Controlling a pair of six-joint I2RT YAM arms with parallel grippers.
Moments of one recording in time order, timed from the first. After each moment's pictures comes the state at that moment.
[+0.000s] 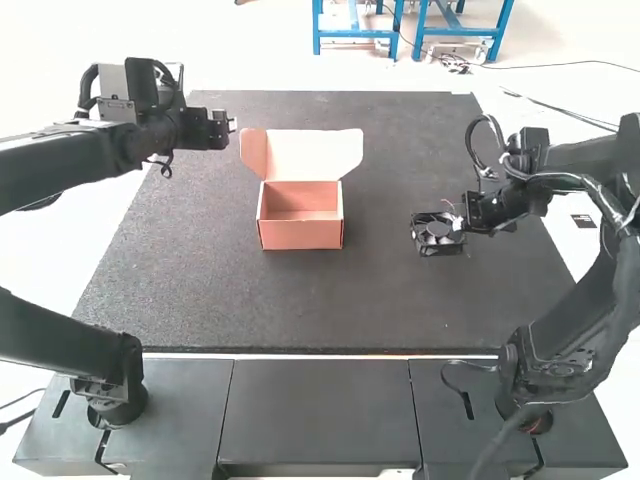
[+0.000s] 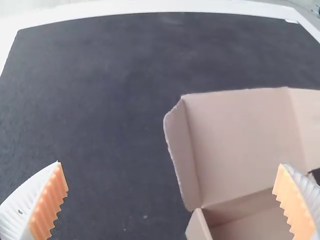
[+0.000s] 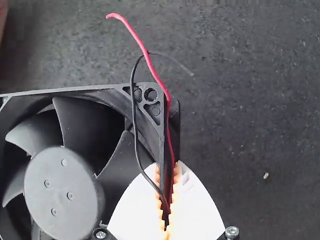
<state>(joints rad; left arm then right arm) -0.15 1.22 0.88 -0.02 0.13 -0.06 -0.07 1.45 0.83 -0.50 -0.36 -0.14</state>
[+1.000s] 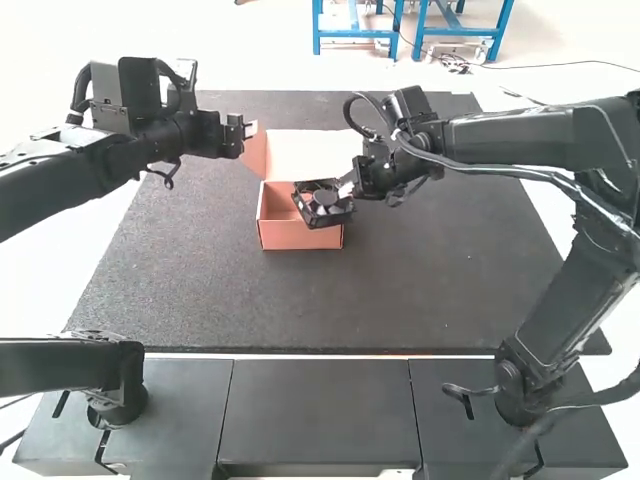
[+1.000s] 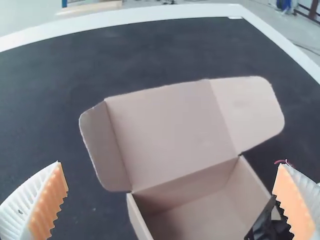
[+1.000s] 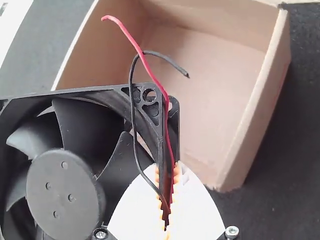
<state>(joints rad) -0.31 1.03 0.83 -0.12 0.11 -0.06 0.50 1.63 1.11 -0.34 -0.37 0.23</state>
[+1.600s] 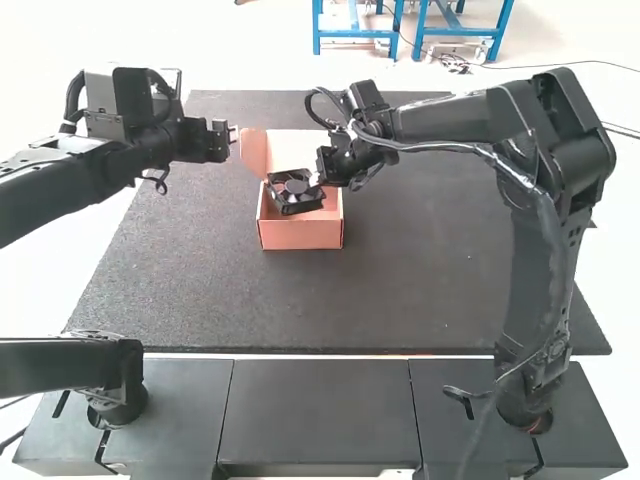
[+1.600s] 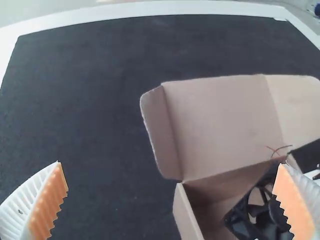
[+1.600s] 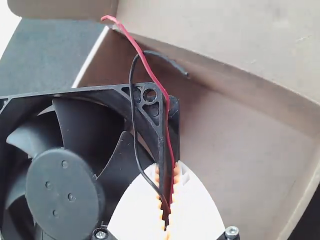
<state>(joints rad) -0.23 1.03 0.79 -0.11 0.05 -0.06 0.57 1.93 1.39 -0.34 -0.32 0.23</state>
